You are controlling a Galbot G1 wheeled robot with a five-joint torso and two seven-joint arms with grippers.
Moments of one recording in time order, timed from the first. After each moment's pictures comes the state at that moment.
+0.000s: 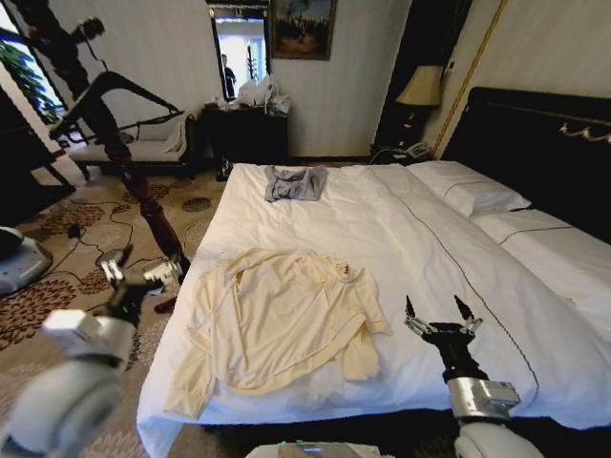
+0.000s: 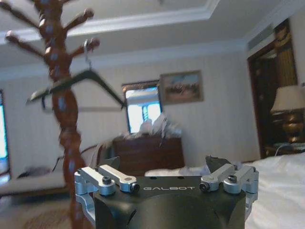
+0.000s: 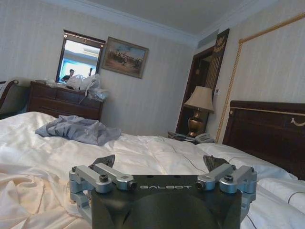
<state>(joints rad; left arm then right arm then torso) 1.60 -0.71 -1.06 -2.48 -0.89 0.28 -0.36 -1.90 1.33 0.75 2.41 0.12 0.00 0.18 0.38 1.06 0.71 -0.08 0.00</state>
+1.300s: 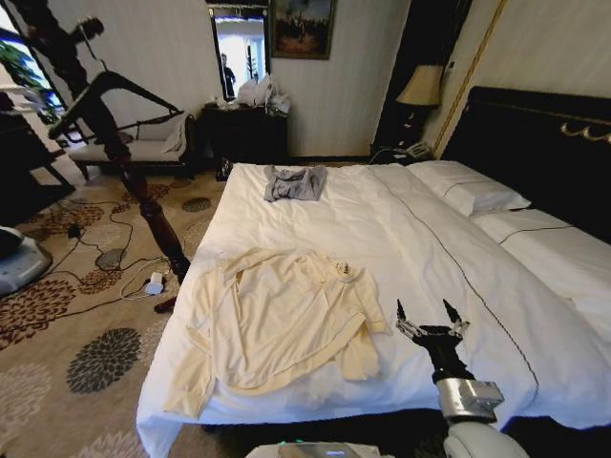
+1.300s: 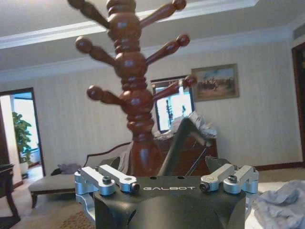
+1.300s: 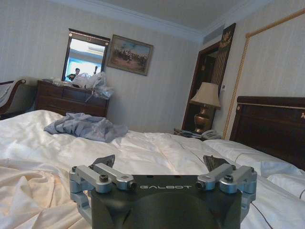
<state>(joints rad) 0.86 0.04 -0.75 -1.61 -1.47 0.36 -0.12 -1.89 1.30 0.70 2.38 0.11 0.01 0.20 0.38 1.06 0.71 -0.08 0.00</state>
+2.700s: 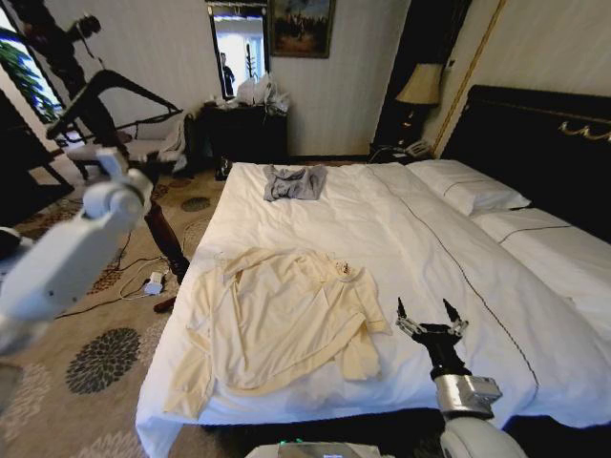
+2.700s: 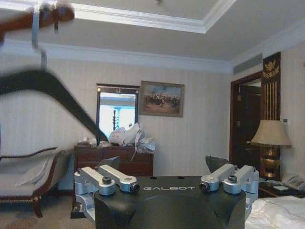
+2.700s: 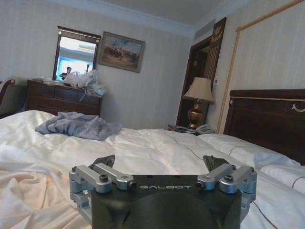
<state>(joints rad) -0.11 -0.59 0.23 -1.42 -1.24 0.25 -0.14 -1.86 1.32 0.71 2.37 0.13 -0.01 0.20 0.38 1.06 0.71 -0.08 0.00</state>
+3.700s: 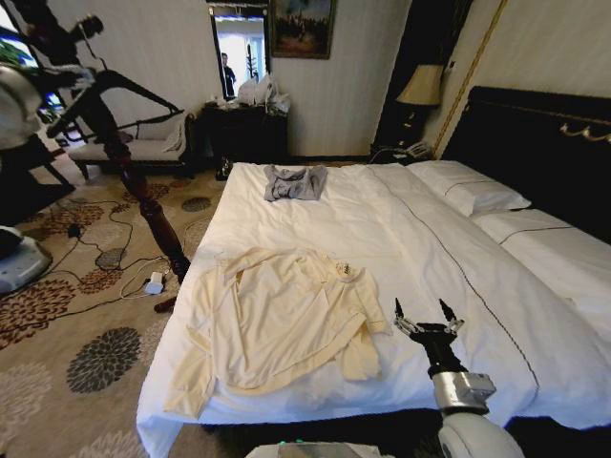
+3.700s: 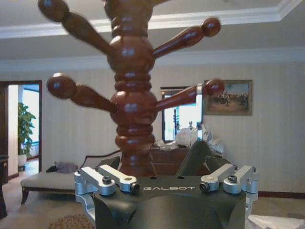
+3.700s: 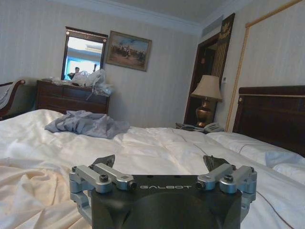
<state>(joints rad) -0.51 -0.47 0.46 -1.11 -1.27 0.38 -0.08 -1.83 1.29 0.68 2.33 0.15 0.00 0.21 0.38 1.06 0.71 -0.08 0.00</state>
